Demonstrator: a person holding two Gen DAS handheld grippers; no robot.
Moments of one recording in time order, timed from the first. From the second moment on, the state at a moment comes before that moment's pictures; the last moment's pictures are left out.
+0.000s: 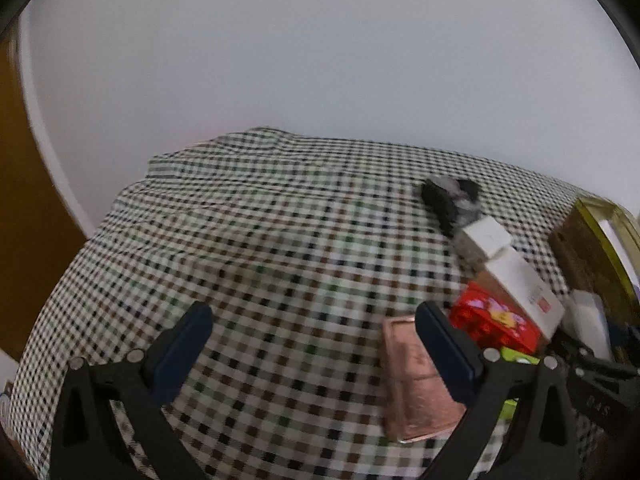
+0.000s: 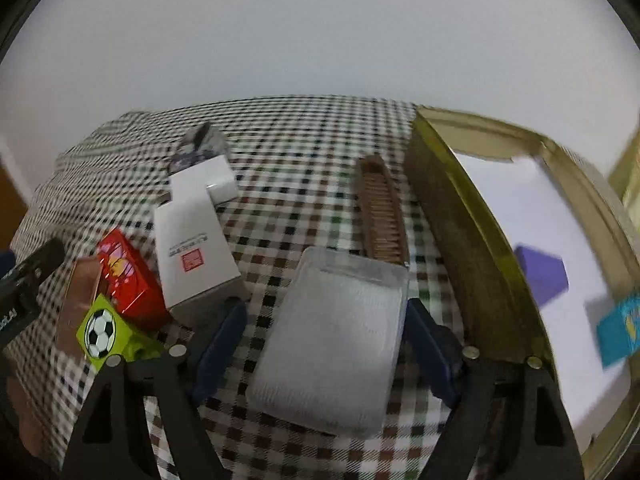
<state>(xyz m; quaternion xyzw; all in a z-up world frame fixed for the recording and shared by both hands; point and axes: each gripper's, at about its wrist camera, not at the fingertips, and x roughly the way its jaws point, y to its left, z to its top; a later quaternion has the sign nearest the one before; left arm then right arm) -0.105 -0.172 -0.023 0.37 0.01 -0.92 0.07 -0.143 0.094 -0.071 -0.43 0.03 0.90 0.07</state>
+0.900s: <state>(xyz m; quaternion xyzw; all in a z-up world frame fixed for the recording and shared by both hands) -0.108 -0.151 -0.042 0.43 0.01 -0.90 -0.02 -0.089 0.122 -0.041 -0.32 0.06 0.94 -0.09</state>
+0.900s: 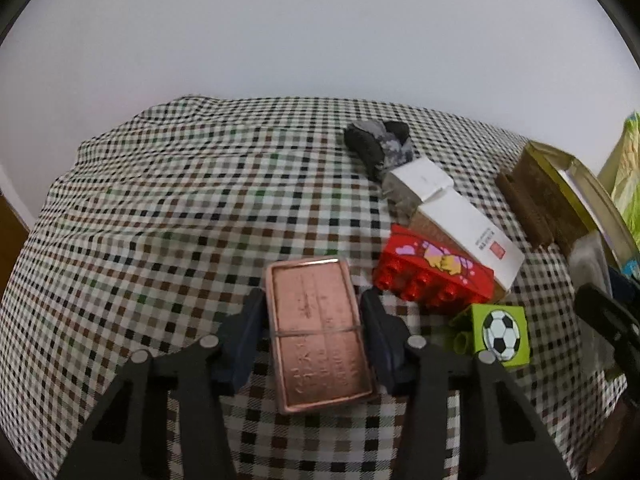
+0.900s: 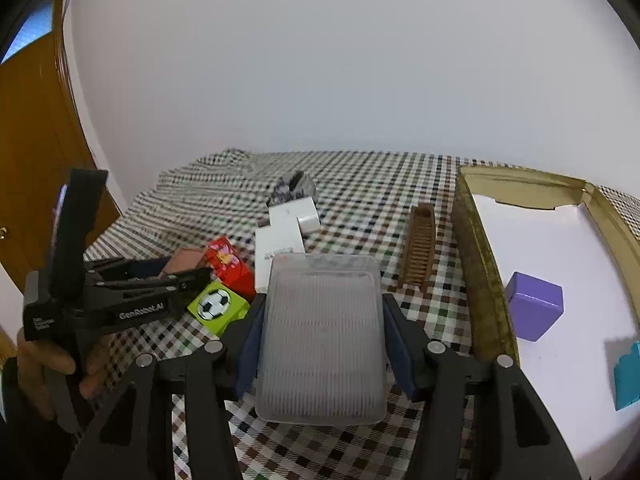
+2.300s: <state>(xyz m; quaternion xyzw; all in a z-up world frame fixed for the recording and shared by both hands) -0.055 0.012 0.042 0.20 0.01 -0.98 -0.06 -0.029 0.238 -0.003 -0.10 0.11 0.99 0.02</state>
